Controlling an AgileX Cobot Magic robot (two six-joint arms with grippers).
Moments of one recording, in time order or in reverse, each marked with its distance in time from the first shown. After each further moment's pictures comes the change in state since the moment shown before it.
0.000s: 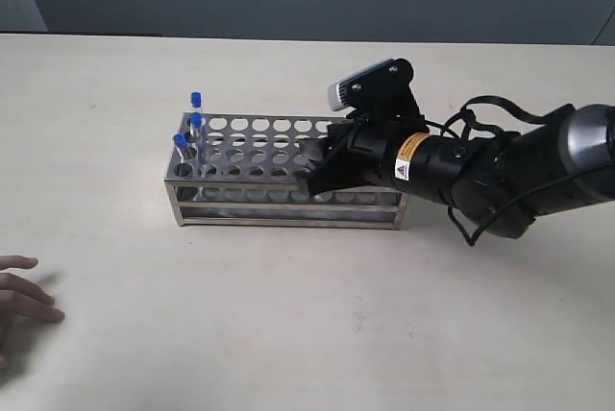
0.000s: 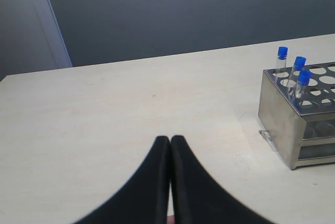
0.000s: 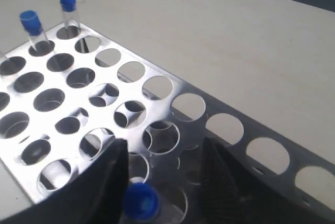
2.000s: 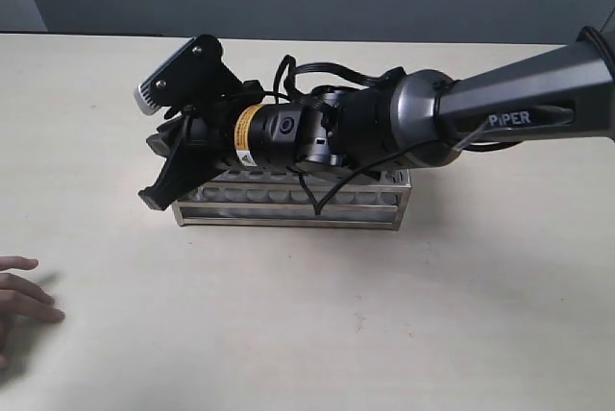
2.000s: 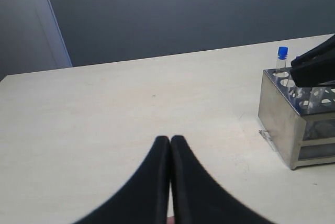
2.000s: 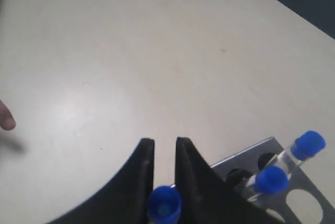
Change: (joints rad) left arm 0.000 0.000 0.000 0.000 0.000 0.000; right arm 0.263 0.167 -0.474 -0.382 0.254 0.223
